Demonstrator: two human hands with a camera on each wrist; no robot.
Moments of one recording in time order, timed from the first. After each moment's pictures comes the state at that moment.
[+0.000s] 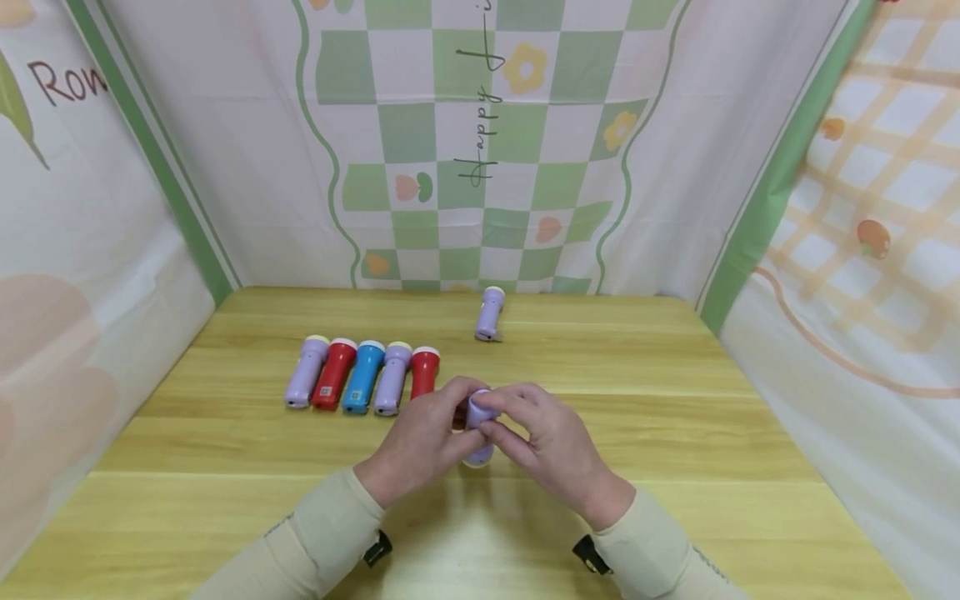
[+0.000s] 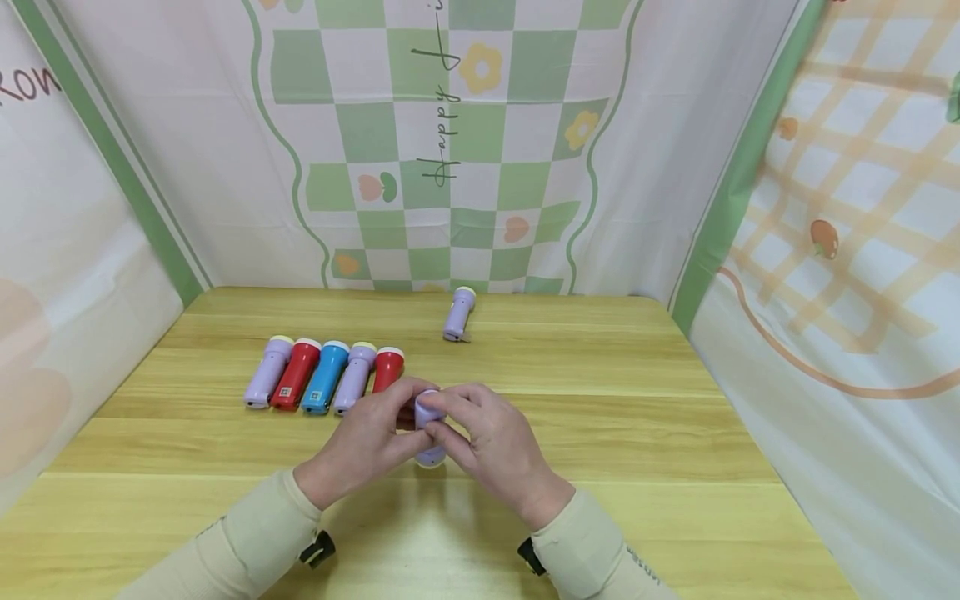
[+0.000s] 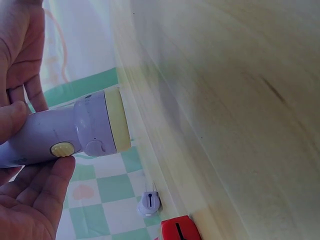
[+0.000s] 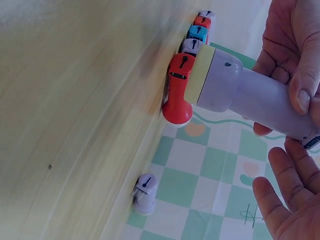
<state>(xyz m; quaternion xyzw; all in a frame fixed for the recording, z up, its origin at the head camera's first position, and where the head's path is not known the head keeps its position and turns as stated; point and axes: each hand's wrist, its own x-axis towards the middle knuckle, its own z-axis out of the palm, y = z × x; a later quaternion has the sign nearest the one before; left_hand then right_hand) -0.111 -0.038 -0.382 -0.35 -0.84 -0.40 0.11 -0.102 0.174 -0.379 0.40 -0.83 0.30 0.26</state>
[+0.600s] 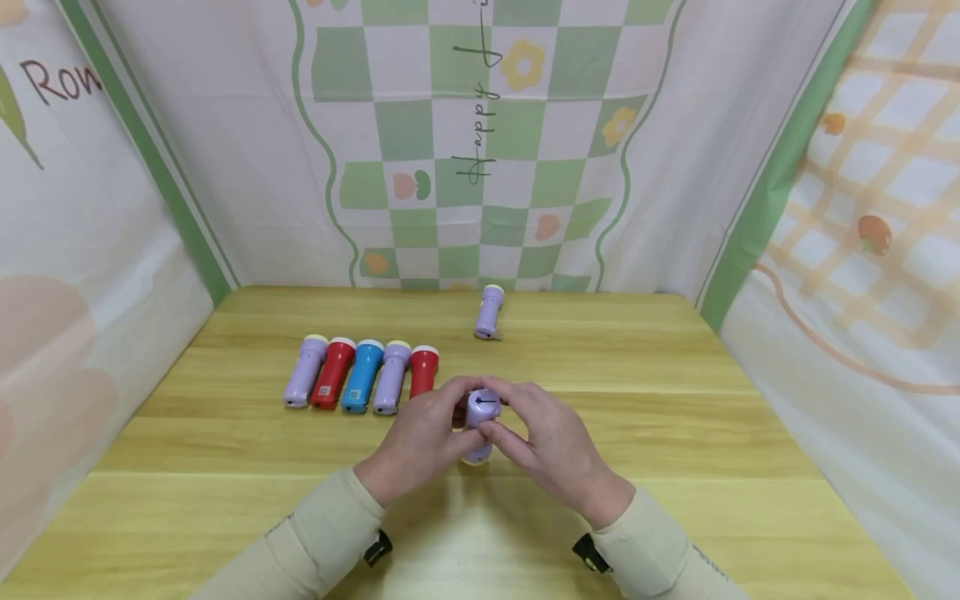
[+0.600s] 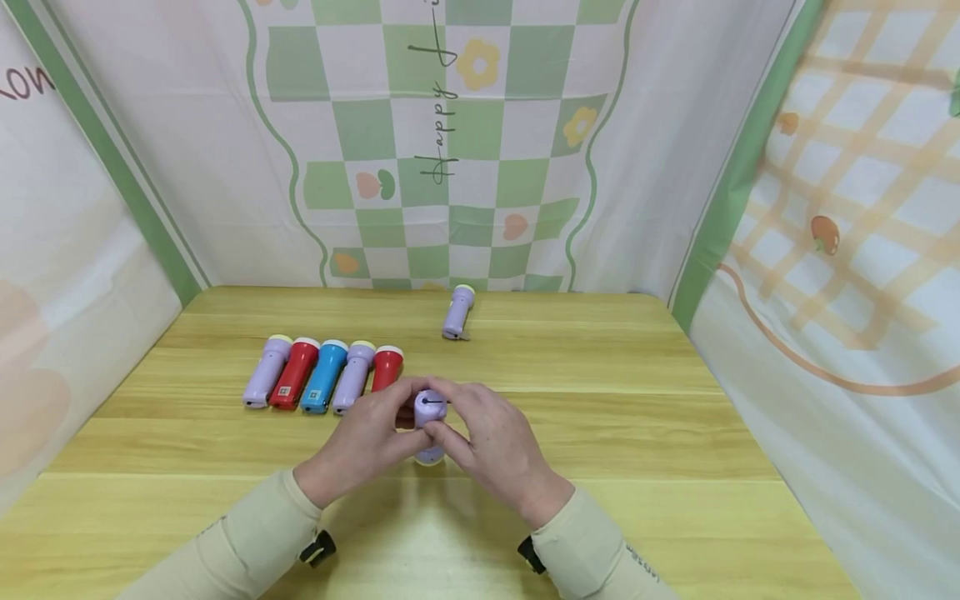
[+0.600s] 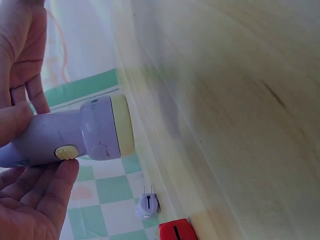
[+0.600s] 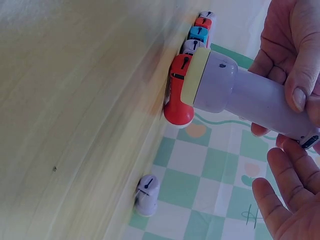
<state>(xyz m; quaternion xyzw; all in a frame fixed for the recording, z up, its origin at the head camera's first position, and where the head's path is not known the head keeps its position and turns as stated) -0.112 -0.035 -0.381 -0.31 -0.85 -0.41 0.08 -0.101 0.177 -0.381 0.37 -0.85 0.27 0.25</state>
